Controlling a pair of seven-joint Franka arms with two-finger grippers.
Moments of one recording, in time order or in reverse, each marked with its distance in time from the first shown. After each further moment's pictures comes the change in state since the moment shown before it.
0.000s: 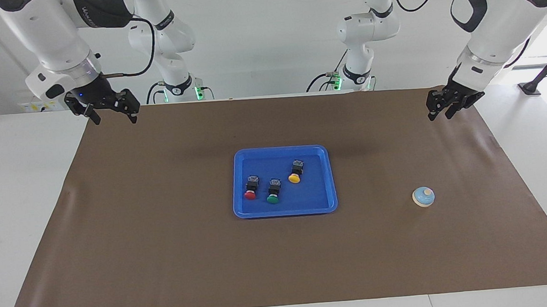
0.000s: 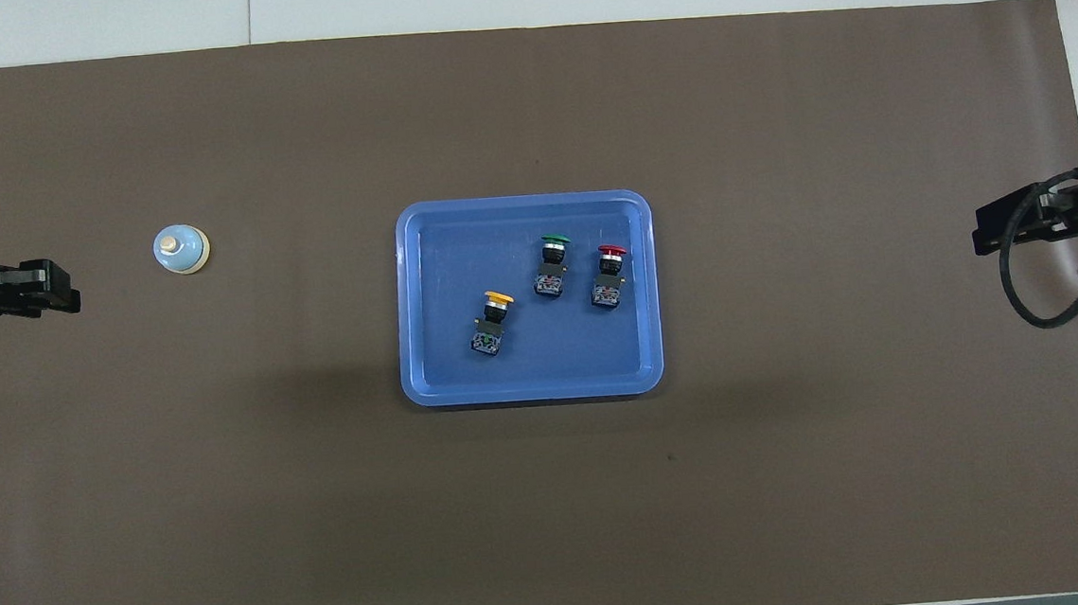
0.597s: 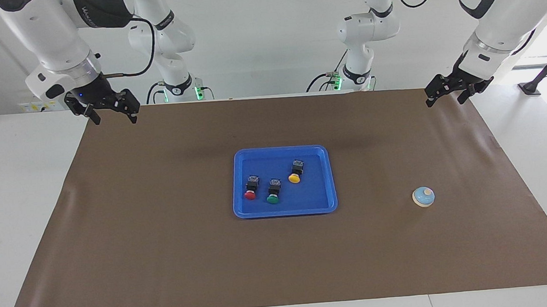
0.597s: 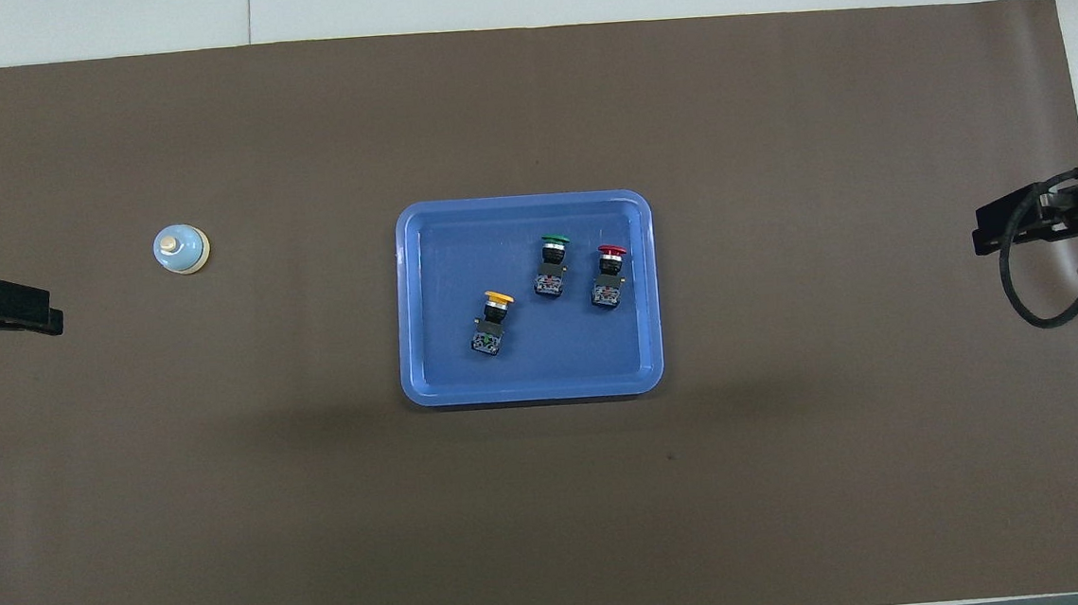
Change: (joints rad) left arm 0.005 -0.067 0.008 0.065 0.000 -0.193 0.012; right arm 0.000 0.000 0.000 0.000 0.000 0.000 0.000
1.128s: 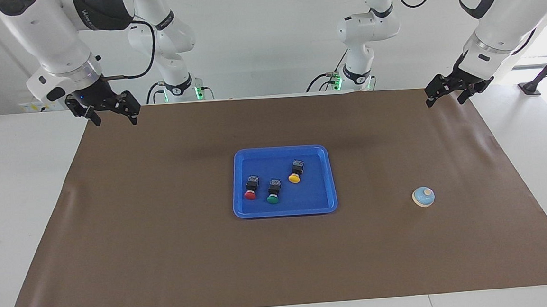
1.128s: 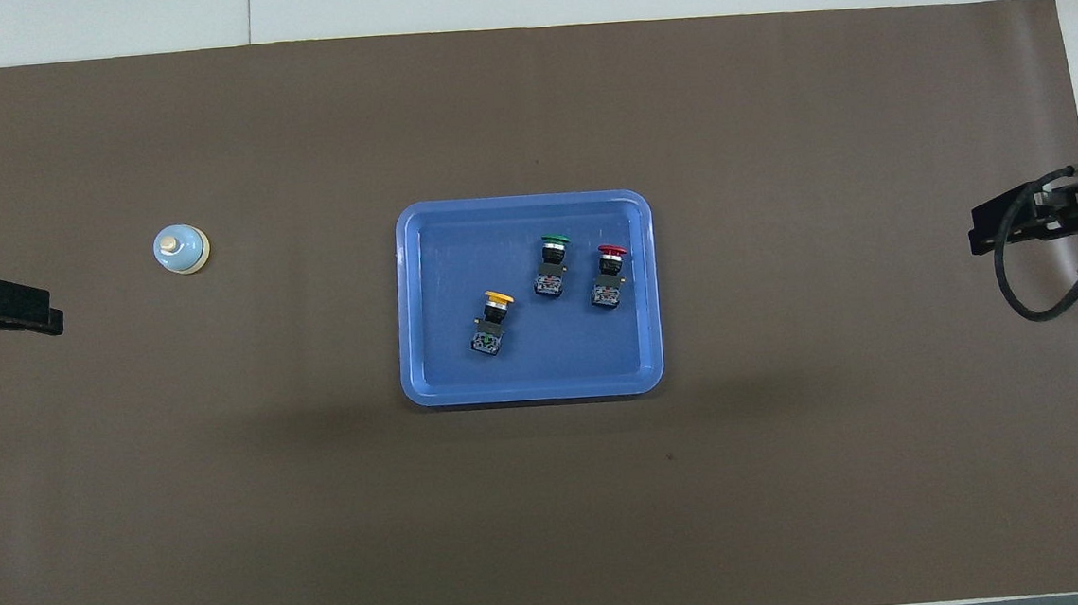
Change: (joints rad) left arm 0.000 0.000 0.001 0.000 0.000 0.003 0.001; right arm 0.000 0.001 0.000 0.000 0.000 0.000 0.000
